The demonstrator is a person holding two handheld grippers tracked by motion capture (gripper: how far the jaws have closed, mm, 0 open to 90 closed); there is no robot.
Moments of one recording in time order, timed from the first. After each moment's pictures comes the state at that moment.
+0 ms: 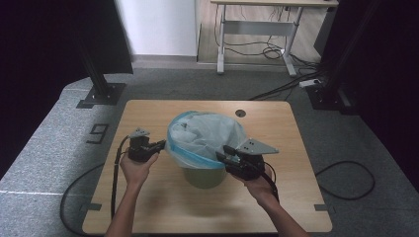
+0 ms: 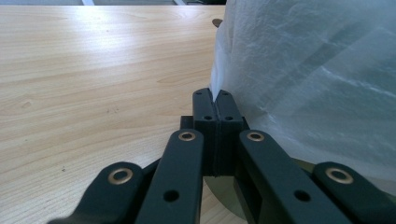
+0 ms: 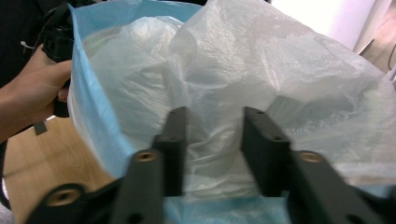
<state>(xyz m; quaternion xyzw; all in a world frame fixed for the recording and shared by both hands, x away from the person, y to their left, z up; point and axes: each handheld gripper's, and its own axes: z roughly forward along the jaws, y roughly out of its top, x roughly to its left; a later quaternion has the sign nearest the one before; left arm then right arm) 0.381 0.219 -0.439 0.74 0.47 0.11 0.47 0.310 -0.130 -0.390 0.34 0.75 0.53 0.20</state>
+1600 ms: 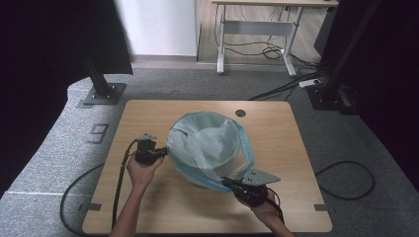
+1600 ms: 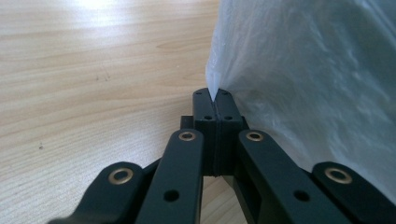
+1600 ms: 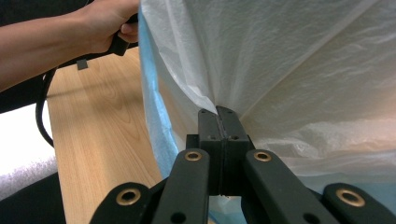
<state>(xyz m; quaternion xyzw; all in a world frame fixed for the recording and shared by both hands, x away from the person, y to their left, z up) 0.394 0.209 -0.474 0.76 0.48 0.08 0.43 0.279 -0.152 -0.471 0.26 0.79 0.54 0.15</state>
